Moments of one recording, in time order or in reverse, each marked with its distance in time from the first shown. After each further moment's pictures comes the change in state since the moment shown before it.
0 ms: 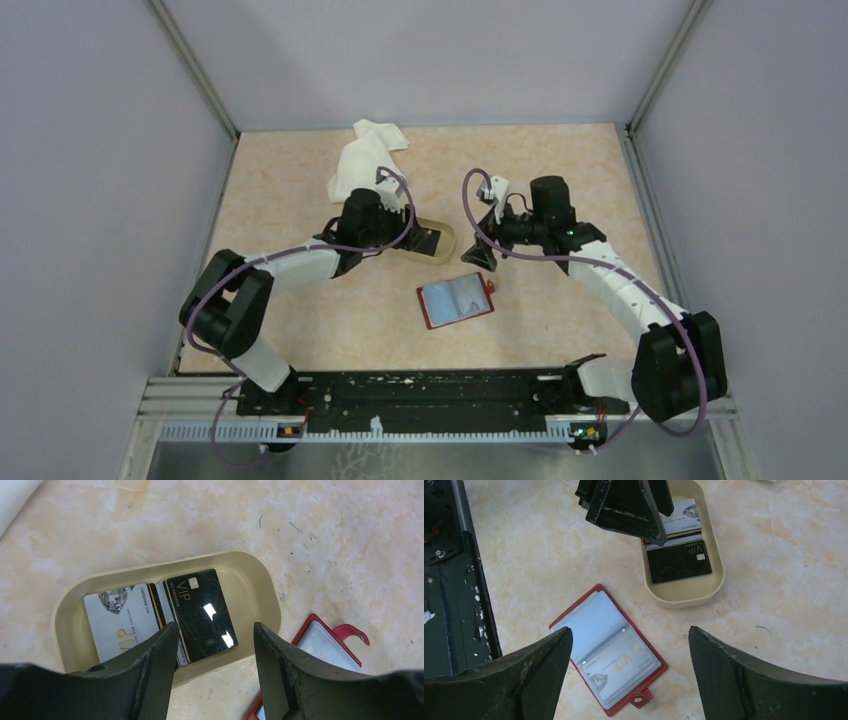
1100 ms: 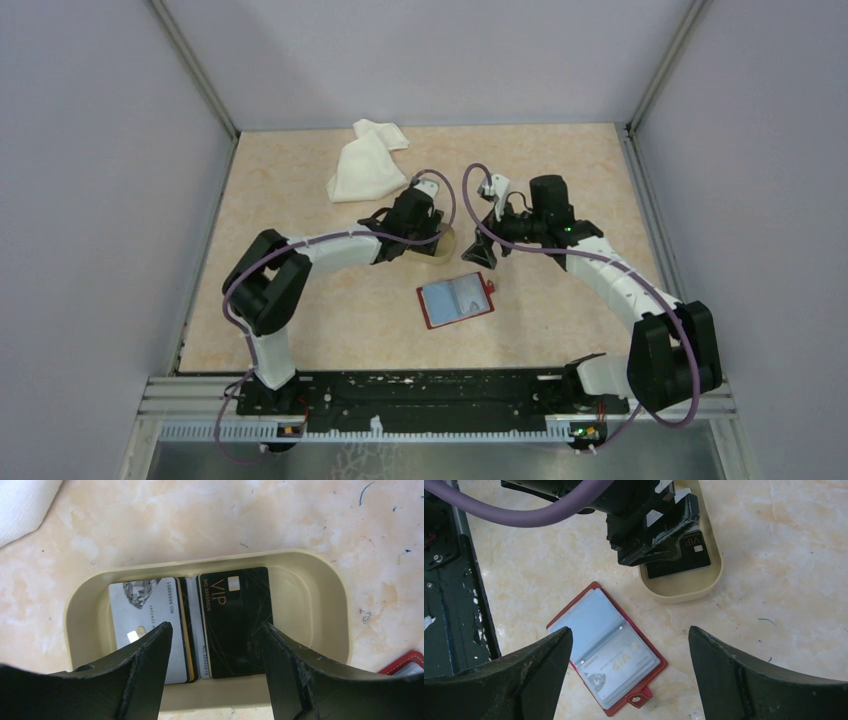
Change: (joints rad) left arm -0.164 0.213 0.283 -0.352 -0.478 0.066; right arm -0.017 0.052 0.000 0.019 -0.005 0.029
